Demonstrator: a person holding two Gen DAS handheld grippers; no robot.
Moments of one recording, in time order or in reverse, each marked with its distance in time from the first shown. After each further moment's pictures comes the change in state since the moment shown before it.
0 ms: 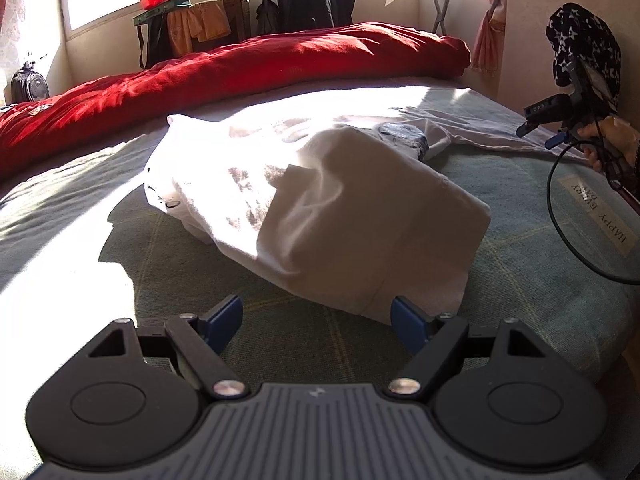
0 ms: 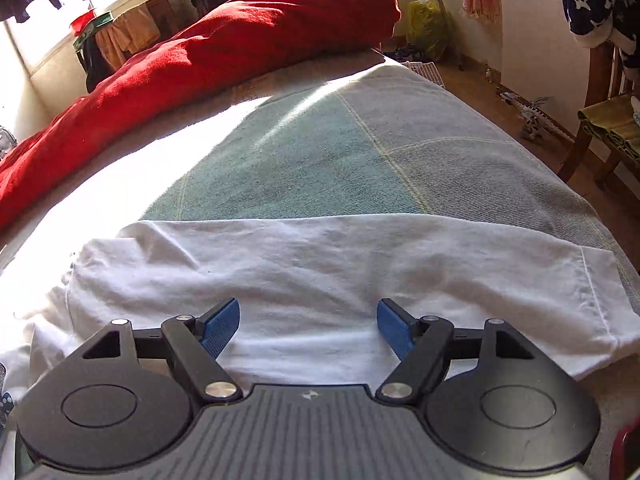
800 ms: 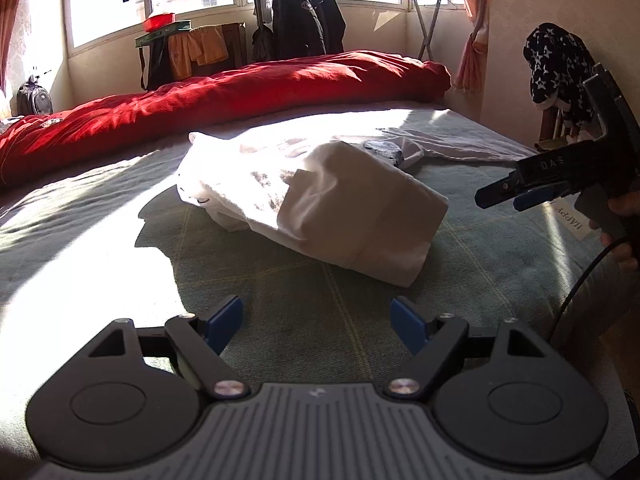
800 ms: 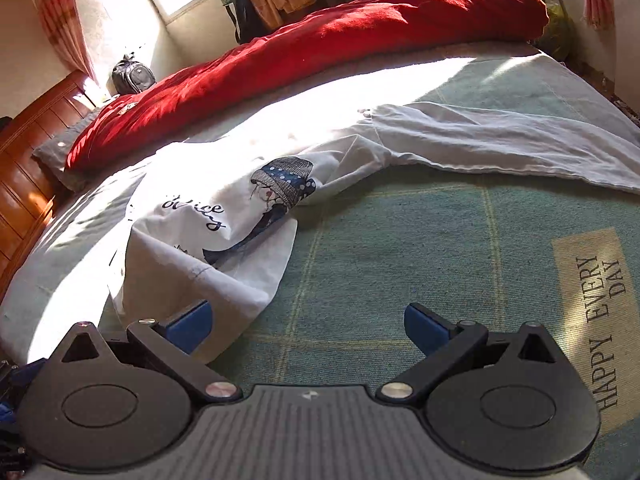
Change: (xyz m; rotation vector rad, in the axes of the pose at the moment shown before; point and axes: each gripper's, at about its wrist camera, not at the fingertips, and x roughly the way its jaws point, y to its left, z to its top) left arm -0.080 0.012 -0.035 0.028 -0.080 -0.030; right arm -0.166 0.162 -0.182 -0.236 0.074 0.358
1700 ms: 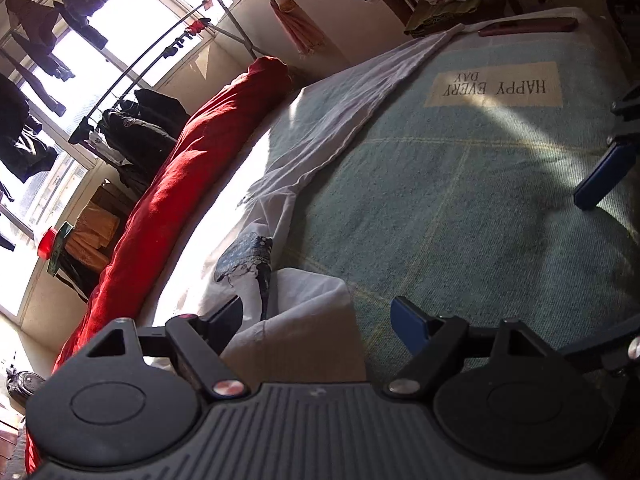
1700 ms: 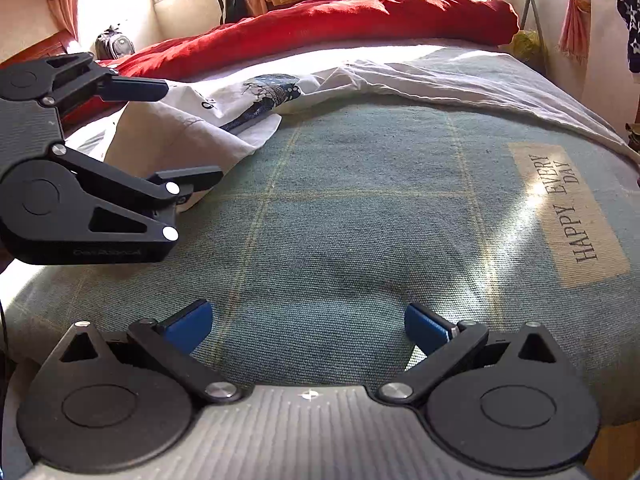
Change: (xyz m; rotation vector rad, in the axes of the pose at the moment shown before) left arm 0.138 -0.170 0.055 0.855 -0.078 0.051; right arm -0.021 0.003 -0.100 -0.018 -0.040 -0.121
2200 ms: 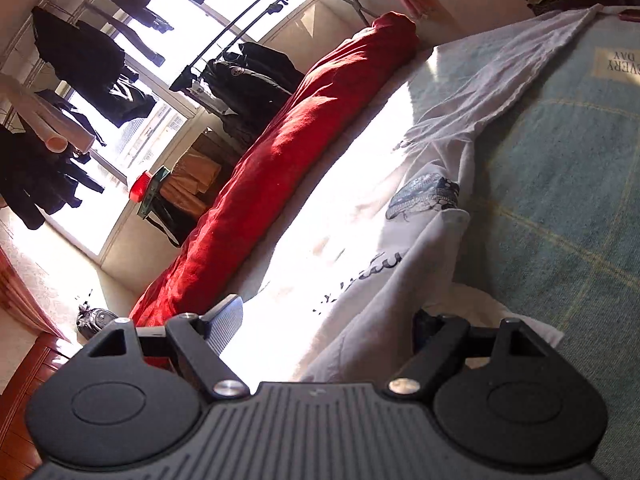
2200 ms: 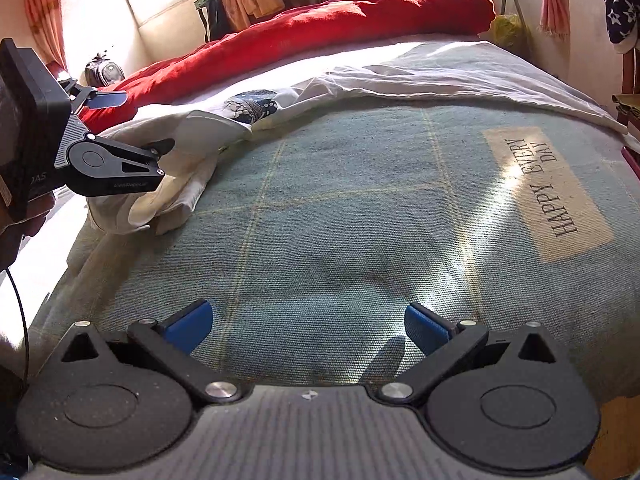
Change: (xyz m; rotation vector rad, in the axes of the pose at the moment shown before) left arm 0.011 0.097 -0.041 -0.179 0.117 0.270; right arm -0.011 -0.005 -0.004 0.066 -0.021 0.010
